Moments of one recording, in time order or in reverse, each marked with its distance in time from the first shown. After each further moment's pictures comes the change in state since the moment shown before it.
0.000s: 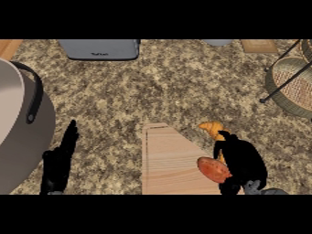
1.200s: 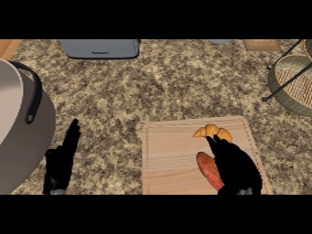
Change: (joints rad) left arm -0.020 0.014 -0.028 0.024 0.031 0.026 -0.012; right arm -0.008 0.039 0.069 -0.128 -0.189 0.104 0.297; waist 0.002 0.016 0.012
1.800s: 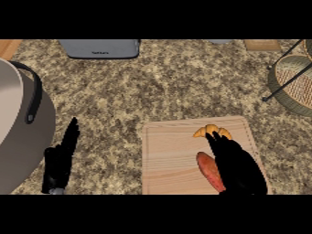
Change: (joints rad) left arm -0.008 0.018 -0.009 0.001 0.015 0.012 0.005; right arm -0.023 -0.057 0.054 -0.086 -0.024 -0.072 0.031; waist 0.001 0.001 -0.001
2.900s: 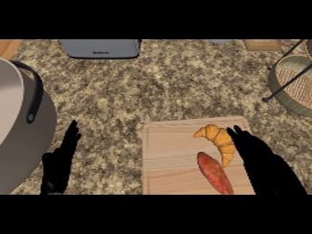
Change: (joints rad) left arm 0.028 0.030 -0.040 -0.022 0.035 0.014 -0.014; right arm 0.034 -0.227 -0.021 -0.221 -0.095 -0.177 -0.004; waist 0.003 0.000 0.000
